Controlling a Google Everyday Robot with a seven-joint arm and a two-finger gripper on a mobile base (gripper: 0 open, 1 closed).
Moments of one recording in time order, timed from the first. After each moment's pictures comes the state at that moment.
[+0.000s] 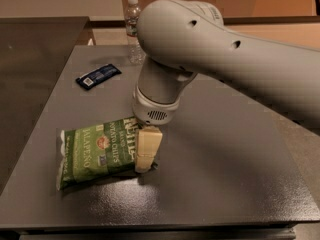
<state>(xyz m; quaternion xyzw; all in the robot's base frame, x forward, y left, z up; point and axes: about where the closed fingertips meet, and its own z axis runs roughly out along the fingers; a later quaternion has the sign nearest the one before) 0.439 0.045 0.832 -0.73 0.66 0.10 0.13</state>
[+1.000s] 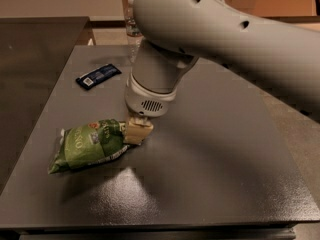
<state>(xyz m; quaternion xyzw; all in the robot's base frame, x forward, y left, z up) 0.428 0.057 0.864 -0.73 0.66 0.12 0.14</state>
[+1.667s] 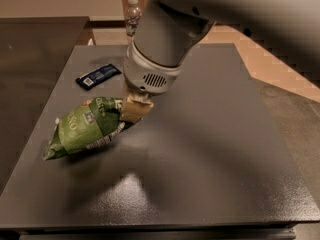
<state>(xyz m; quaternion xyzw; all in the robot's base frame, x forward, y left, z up) 0.434 0.059 0.919 -0.73 0.65 0.12 0.18</state>
